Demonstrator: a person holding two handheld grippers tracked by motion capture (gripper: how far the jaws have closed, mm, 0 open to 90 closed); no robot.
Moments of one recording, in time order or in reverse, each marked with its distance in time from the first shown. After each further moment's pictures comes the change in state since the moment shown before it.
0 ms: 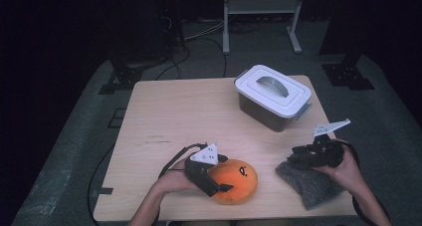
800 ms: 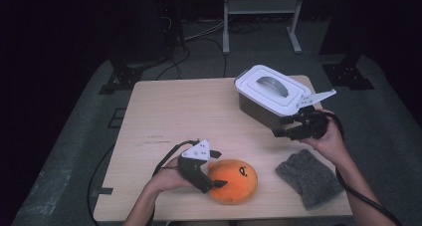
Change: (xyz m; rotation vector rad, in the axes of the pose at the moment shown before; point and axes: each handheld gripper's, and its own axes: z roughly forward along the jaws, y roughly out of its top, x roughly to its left) left arm 0.006 -0.005 -0.016 -0.022 0.031 -0.020; right arm 0.009 0.090 0.004 -0.071 -0.073 -0.144
